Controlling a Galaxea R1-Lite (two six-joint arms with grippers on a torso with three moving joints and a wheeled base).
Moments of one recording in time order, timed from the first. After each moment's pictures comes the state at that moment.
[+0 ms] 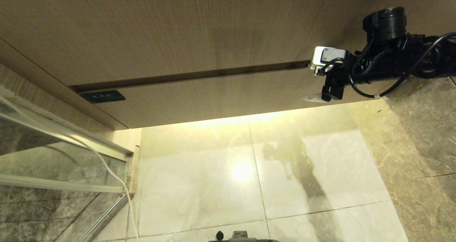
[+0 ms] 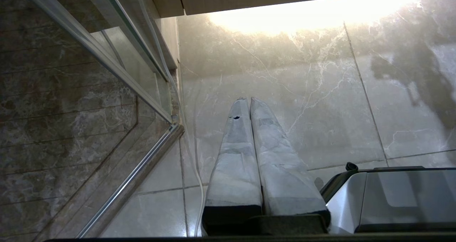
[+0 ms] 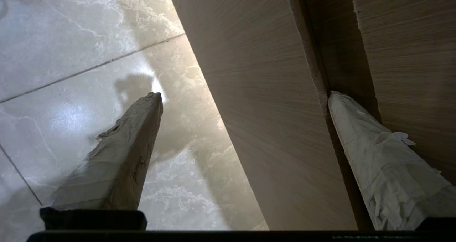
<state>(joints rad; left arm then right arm) 0.00 0.00 0.00 0.00 0.00 0.00 0.19 1.96 -1.80 0.22 0.30 -1.17</state>
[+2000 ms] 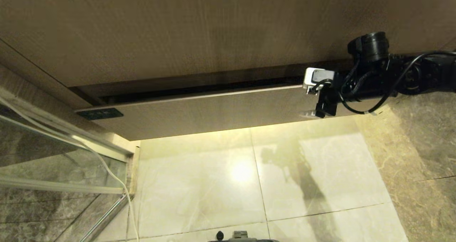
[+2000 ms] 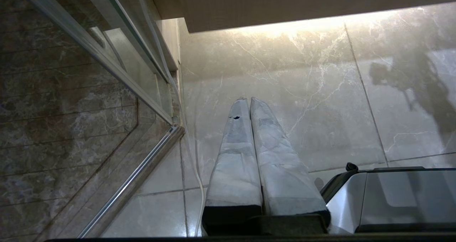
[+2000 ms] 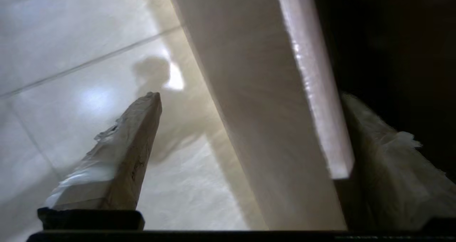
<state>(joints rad) 0.00 0.00 0.00 0.00 0.00 0.00 0.19 1.99 -1.64 0.25 0.26 -1.16</state>
